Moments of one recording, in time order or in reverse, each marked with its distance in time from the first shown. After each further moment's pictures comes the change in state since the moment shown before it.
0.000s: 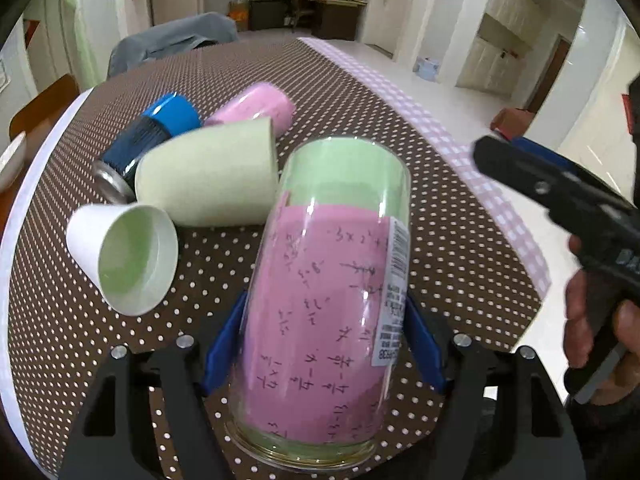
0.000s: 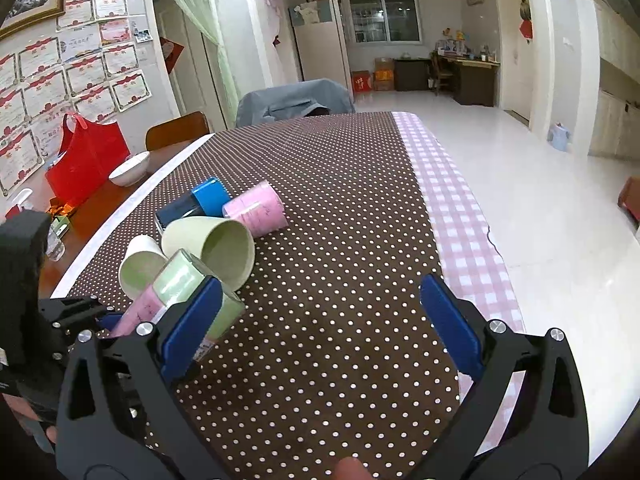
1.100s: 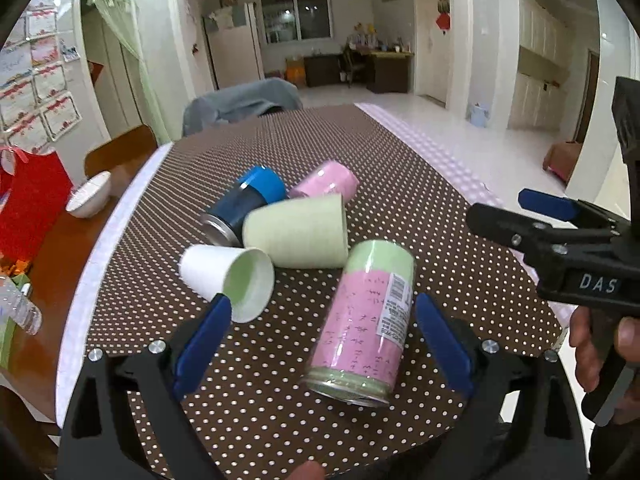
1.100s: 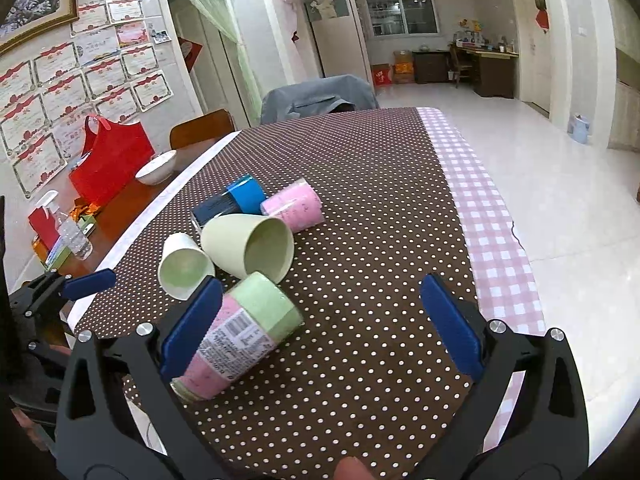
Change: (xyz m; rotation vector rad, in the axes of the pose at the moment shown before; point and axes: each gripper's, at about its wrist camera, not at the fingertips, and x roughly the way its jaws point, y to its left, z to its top) left arm -0.090 -0.019 -0.015 0.001 -0.239 0.282; right arm -0.020 0.020 0.006 0.001 0.022 0.101
